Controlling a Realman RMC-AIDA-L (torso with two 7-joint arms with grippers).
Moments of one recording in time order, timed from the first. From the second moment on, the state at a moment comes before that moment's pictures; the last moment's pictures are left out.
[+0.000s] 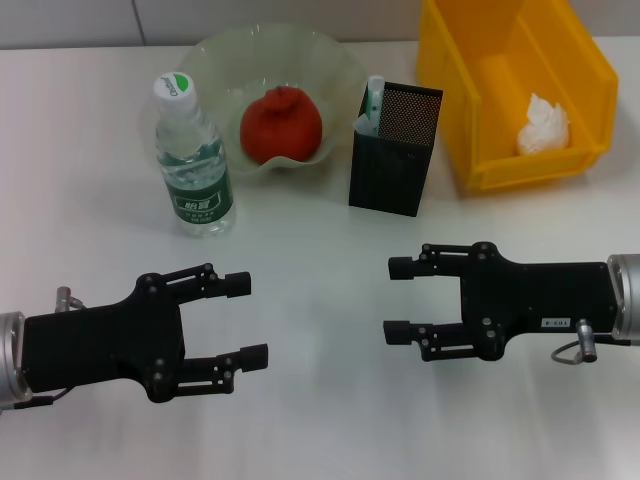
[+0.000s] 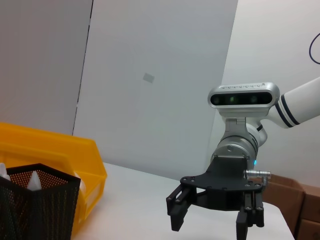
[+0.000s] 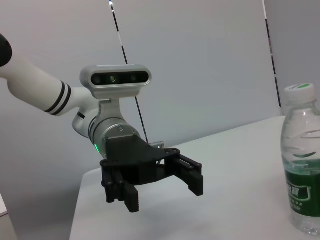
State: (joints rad) left arm -0.45 -2.04 0.45 0.39 2.19 1.85 -0.94; right arm 0.54 2.08 -0.74 -0.44 -2.00 -1.69 1.09
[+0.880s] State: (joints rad) left arm -0.45 -2.04 0.45 0.39 2.19 1.85 -0.94; right arm 0.55 2.08 -0.74 -0.44 -2.00 -1.69 1.11
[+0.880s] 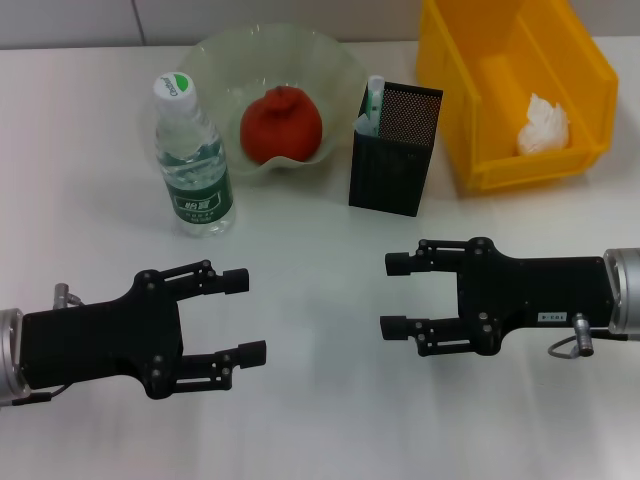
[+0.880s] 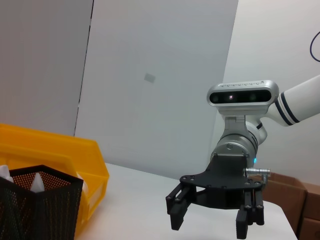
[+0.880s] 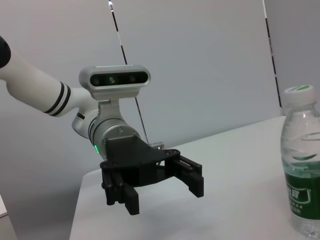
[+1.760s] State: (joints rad) left arm -0.45 -2.04 0.45 0.39 2.19 1.85 -0.94; right arm 0.55 2.08 -0.74 -0.44 -2.00 -1.69 1.11
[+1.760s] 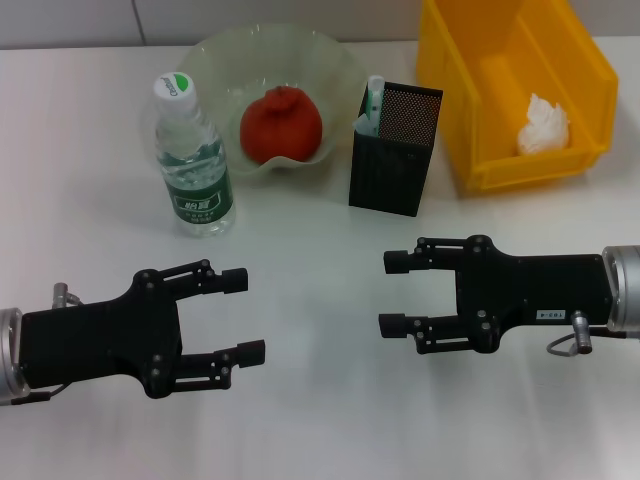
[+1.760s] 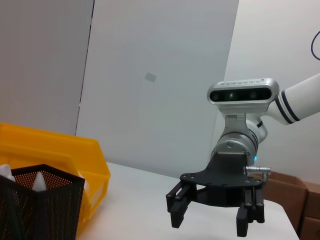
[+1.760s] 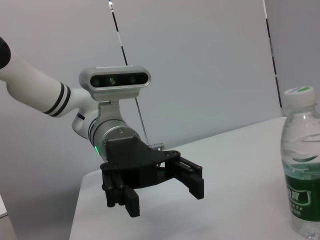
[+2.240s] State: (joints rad) left arm -0.45 -2.04 0.45 0.39 2.19 1.85 -0.94; right arm 0.55 2.08 -0.74 -0.44 -2.00 -1.69 1.11
